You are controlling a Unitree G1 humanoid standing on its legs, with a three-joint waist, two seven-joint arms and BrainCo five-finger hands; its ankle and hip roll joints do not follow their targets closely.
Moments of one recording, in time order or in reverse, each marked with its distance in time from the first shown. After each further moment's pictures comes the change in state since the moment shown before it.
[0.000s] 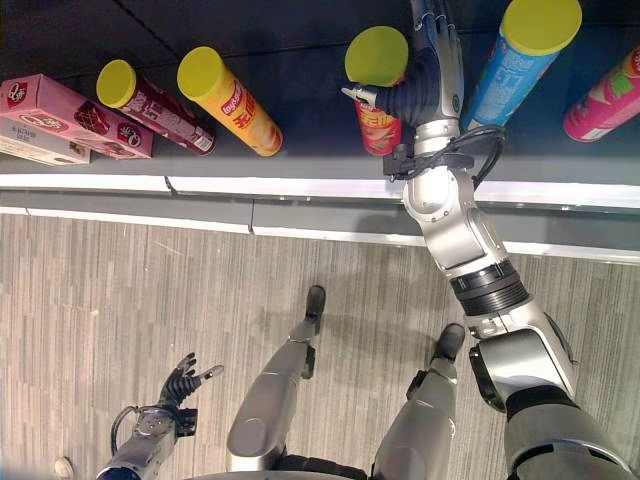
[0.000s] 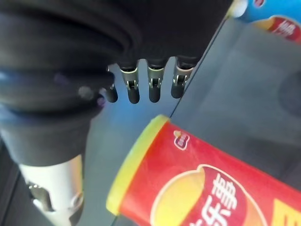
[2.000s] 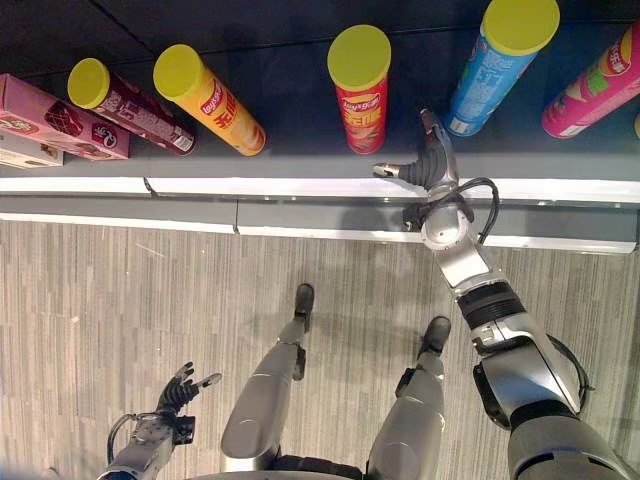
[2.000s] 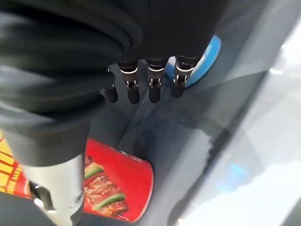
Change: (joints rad) left arm 0.002 -0.003 0.004 0.060 0.000 -0.007 -0.013; right arm 0.053 -0.039 0.057 0.373 0.123 -0.023 0.123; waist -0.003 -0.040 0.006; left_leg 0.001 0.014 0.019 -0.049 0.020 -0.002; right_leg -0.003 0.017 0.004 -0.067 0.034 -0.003
